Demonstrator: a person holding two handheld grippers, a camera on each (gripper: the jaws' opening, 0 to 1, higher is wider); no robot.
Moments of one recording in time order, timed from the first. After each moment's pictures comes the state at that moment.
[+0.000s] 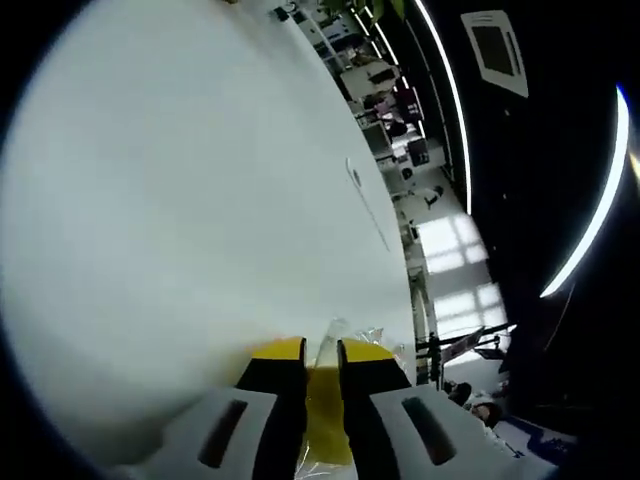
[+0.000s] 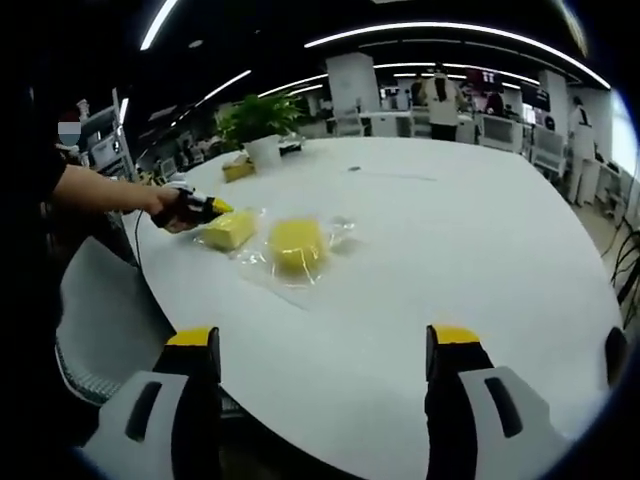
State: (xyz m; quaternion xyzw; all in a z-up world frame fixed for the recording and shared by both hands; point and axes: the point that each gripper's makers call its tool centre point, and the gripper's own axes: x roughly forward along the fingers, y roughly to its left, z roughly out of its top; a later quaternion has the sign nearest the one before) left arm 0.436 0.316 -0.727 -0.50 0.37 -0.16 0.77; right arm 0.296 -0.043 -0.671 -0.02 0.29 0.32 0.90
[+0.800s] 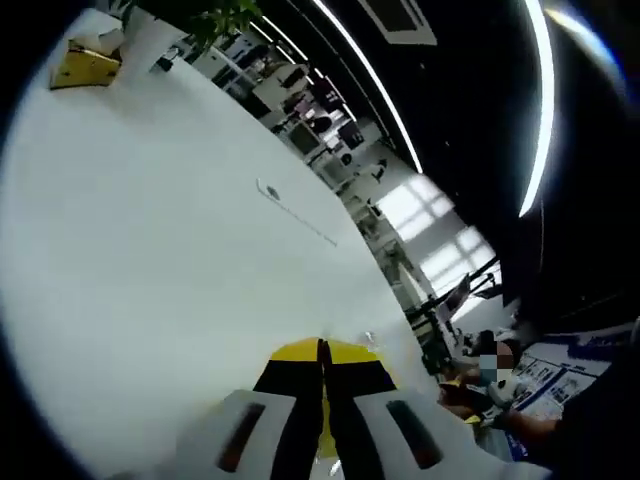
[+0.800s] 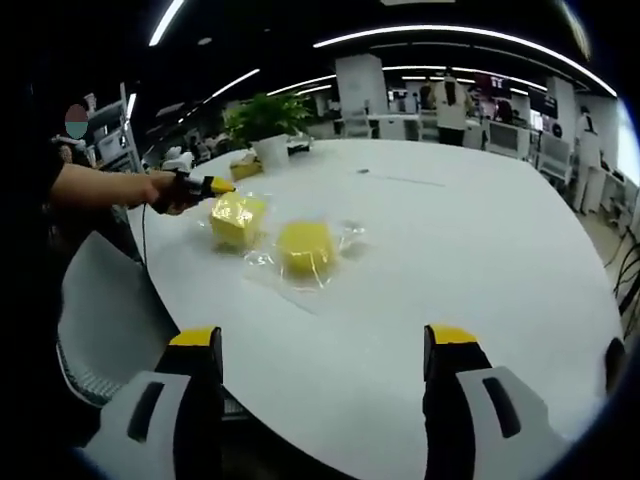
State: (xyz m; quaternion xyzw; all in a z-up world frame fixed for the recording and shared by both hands) left arm 0.431 0.291 -0.643 -0.37 0.28 -0.29 0.84; right arm 0.292 -0.034 -0.669 -0.02 0.29 0.33 0.90
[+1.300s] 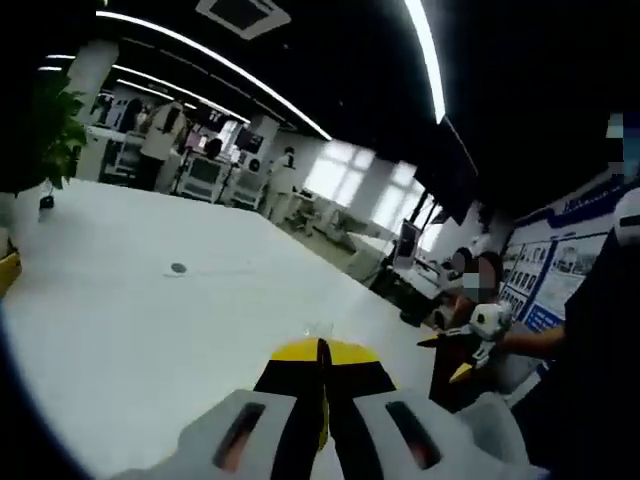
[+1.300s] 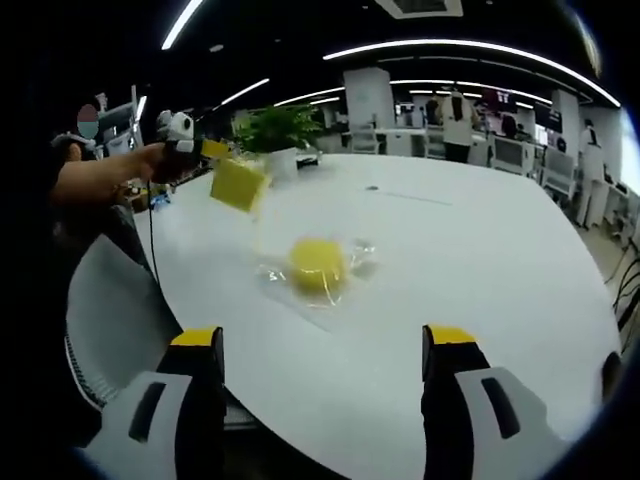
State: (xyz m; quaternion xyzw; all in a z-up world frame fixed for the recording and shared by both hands) left arm 0.396 0.243 -0.523 -0.14 0.18 -0.46 0.86; right arm 0.289 -0.023 -0.648 -0.02 0.26 0.35 0.90
